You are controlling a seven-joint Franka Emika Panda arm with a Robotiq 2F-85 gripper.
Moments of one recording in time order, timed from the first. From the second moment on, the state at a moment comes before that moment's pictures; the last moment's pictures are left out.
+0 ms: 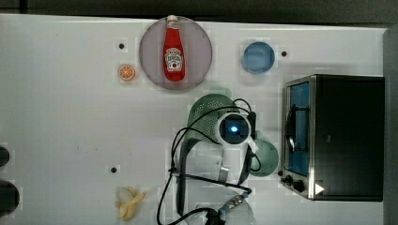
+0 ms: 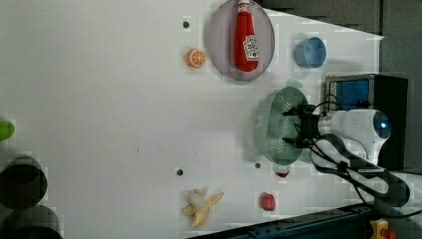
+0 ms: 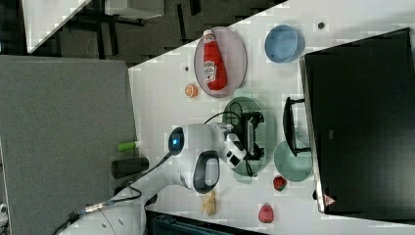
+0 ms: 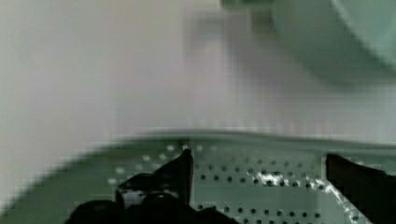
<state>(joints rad) 0.10 0.43 -0.26 -2.41 0.03 1.22 0.71</state>
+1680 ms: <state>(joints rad) 0.11 -0.39 -0.18 -1.96 -0.05 0.04 0.06</state>
